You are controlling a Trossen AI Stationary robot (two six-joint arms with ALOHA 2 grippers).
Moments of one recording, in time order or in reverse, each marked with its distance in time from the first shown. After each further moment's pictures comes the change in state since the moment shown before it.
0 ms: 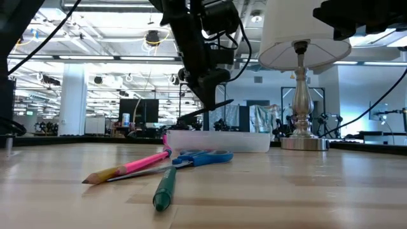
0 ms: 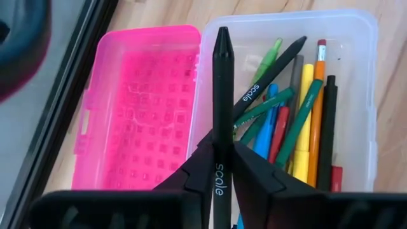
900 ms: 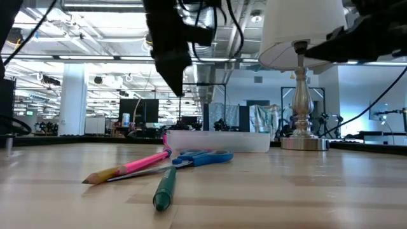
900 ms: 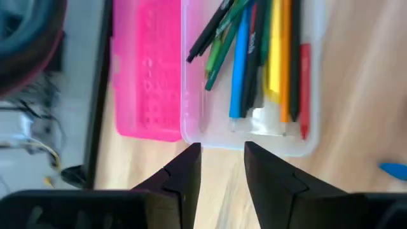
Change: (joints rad) left arm -0.243 -0.082 -0.023 -0.385 -0.202 -0.169; right arm -0.079 0.108 0.000 -0.135 0.003 0.088
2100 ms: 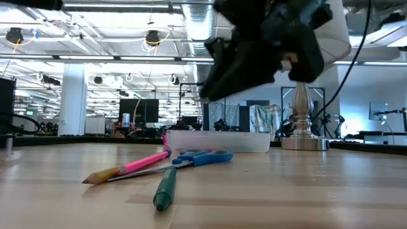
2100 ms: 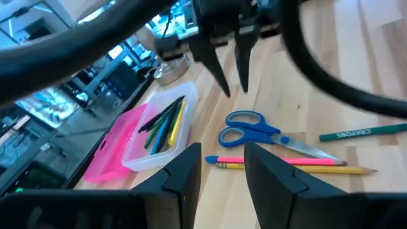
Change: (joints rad) left arm -0.901 -0.076 -0.347 -0.011 -0.629 -0.906; right arm -0.257 0.878 0.895 -0.585 -0.552 -0.305
